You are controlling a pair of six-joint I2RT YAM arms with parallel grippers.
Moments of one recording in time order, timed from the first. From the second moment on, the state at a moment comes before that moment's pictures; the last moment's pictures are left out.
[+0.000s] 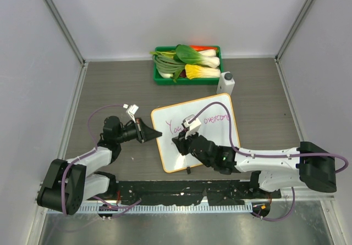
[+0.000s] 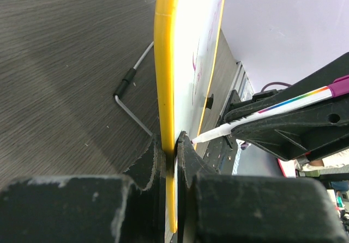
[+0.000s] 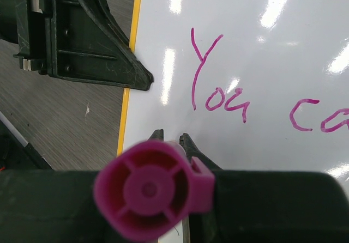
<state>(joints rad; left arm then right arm) -0.25 1.16 0.24 0.66 0.87 -0.71 1.25 1.22 0.59 0.30 0.50 0.42</state>
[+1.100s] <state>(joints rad) -0.25 1.16 0.24 0.66 0.88 -0.71 1.25 1.15 0.65 0.17 0.61 0.46</state>
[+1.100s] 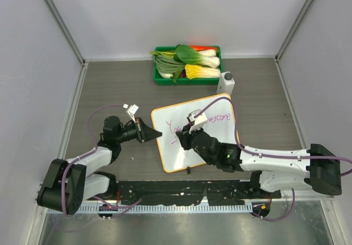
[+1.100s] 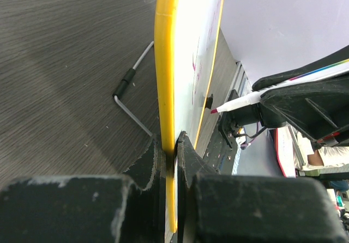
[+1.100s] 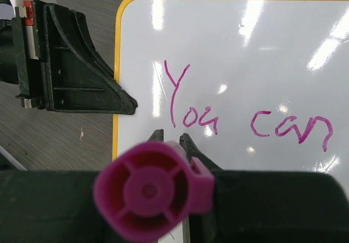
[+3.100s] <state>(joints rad) -0.25 1.17 0.24 0.66 0.88 -0.71 1.25 1.17 0.65 0.04 0.59 0.47</state>
